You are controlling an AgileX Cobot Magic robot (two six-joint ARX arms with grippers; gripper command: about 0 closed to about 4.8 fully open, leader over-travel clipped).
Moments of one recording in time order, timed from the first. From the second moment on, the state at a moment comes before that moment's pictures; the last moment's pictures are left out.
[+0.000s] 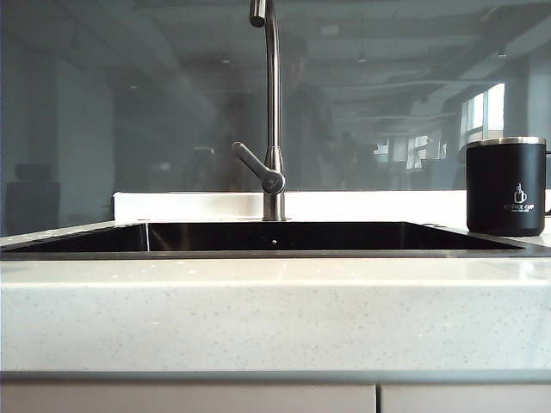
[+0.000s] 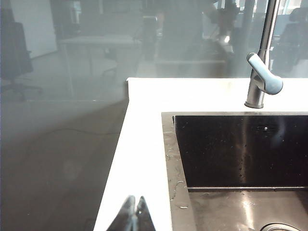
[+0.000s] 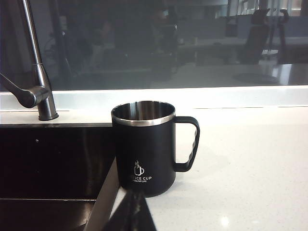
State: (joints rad) left arm -0.03 0.00 0.01 0.09 0.02 0.01; right arm 0.00 0.00 0.01 0.13 0.02 0.02
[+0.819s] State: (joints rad) left arm -0.03 0.01 0.01 0.32 0.02 -0.18; right arm 0.00 0.13 0.14 0.19 0.09 0.15
